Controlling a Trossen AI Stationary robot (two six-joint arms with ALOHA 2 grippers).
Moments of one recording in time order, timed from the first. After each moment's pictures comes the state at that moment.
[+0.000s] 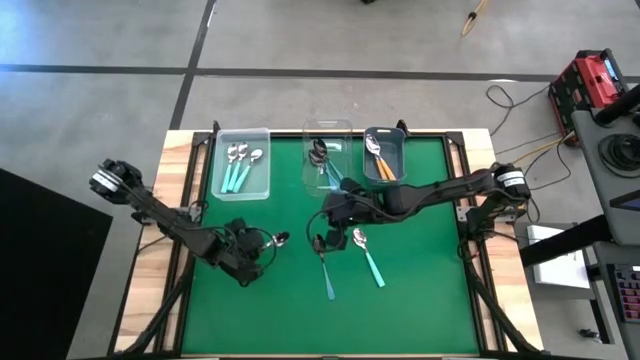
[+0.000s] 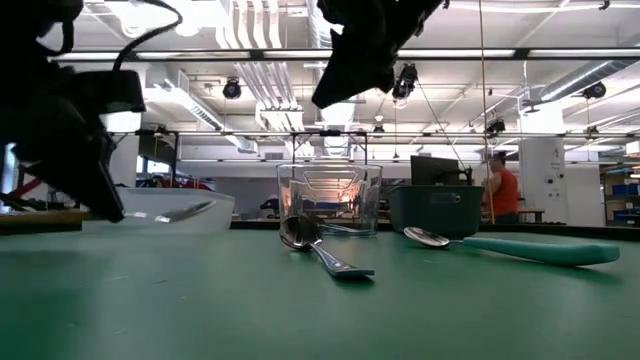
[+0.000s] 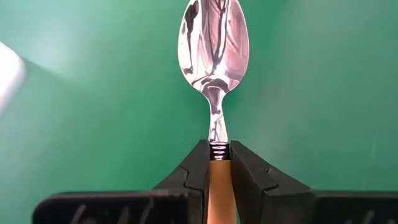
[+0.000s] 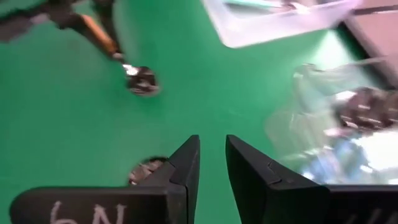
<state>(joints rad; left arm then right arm) -0.56 1.36 0.56 -0.44 -0.53 -0.90 0.09 1.70 1.33 -0.39 0.26 0.21</state>
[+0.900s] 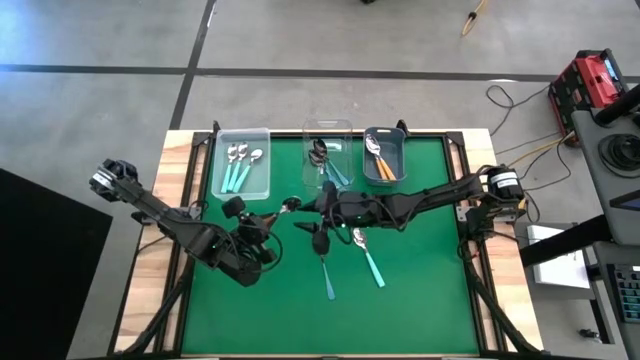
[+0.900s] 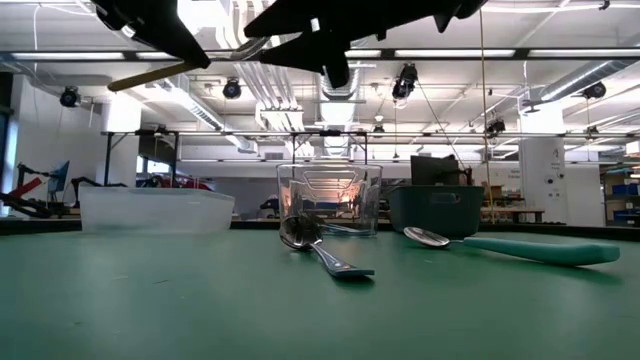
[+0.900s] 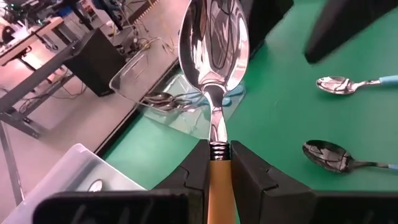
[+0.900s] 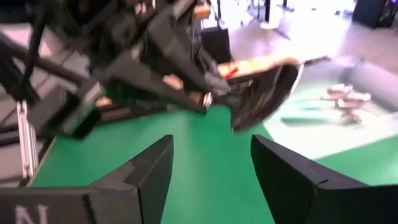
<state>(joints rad) -0.55 1.36 1.00 -0.82 -1.08 -0.74 0.09 1.75 1.19 0.33 0.16 0.21</state>
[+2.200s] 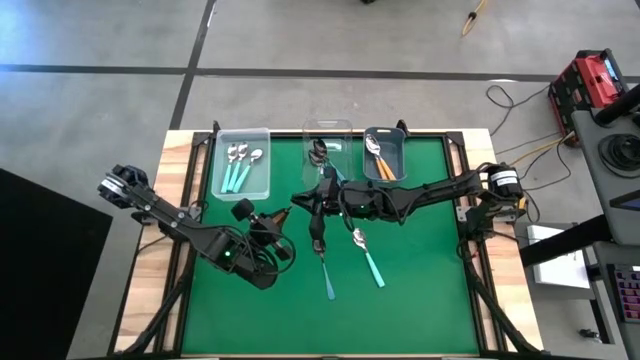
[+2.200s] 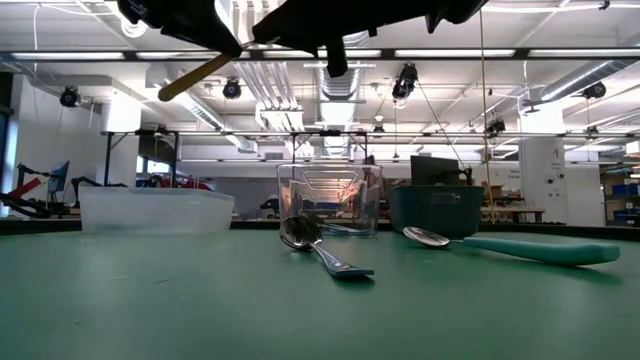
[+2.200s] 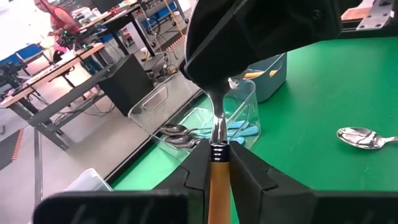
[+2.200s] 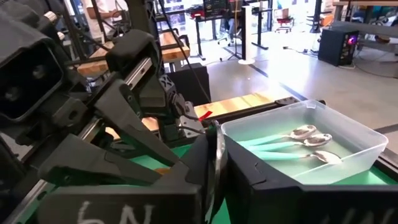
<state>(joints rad) -0.52 1.47 1.05 -0.63 -1.25 -0.67 0.04 1.75 1.20 0.45 0.23 0.16</state>
